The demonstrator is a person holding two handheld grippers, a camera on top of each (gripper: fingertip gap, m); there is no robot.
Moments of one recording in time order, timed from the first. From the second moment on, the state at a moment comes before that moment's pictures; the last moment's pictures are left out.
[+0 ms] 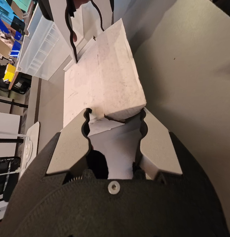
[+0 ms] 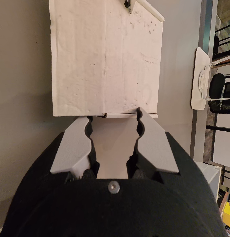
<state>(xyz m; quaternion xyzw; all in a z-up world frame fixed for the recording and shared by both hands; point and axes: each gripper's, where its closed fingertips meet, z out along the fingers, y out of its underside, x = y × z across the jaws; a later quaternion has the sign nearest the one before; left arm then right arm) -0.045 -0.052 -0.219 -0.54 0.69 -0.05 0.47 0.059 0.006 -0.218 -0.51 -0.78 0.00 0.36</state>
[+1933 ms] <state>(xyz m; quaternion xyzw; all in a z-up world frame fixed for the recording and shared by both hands) -0.045 -0.051 -0.220 -0.57 0.68 -0.06 0.45 0.065 -0.017 -0.220 -0.52 -0.80 0.10 0.27</state>
